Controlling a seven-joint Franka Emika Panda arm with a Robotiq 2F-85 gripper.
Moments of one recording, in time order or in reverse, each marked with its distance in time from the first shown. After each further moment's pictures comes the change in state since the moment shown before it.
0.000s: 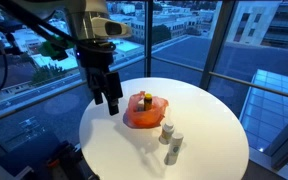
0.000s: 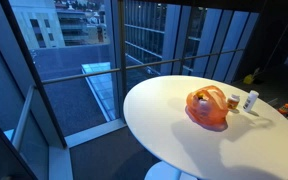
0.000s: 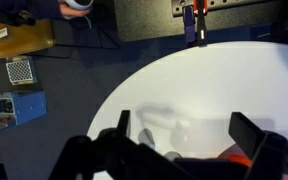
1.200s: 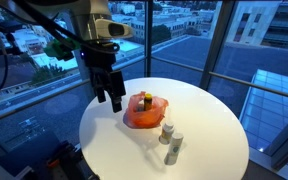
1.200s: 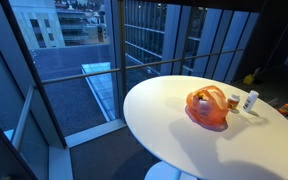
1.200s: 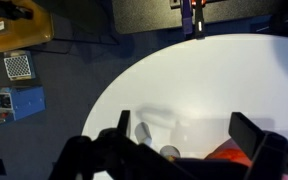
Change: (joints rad) arm 0.022 0.036 -0.002 0.013 0.000 0.032 0.018
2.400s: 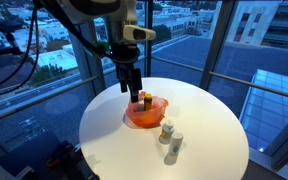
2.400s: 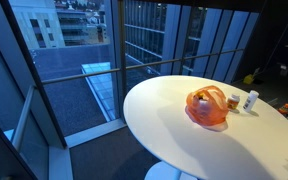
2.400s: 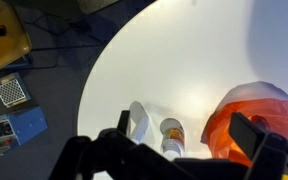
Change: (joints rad) arm 0.021 0.277 0.002 0.185 0.074 0.093 0.246
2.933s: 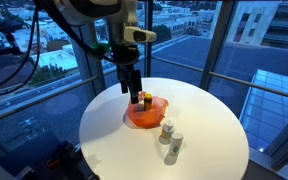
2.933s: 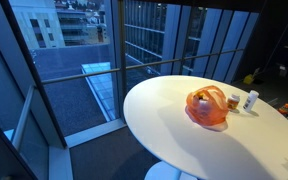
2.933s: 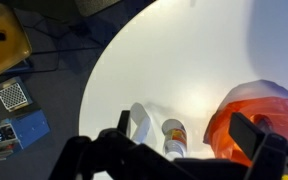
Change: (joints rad) arm -0.001 0.010 -0.002 0.001 0.000 0.003 0.023
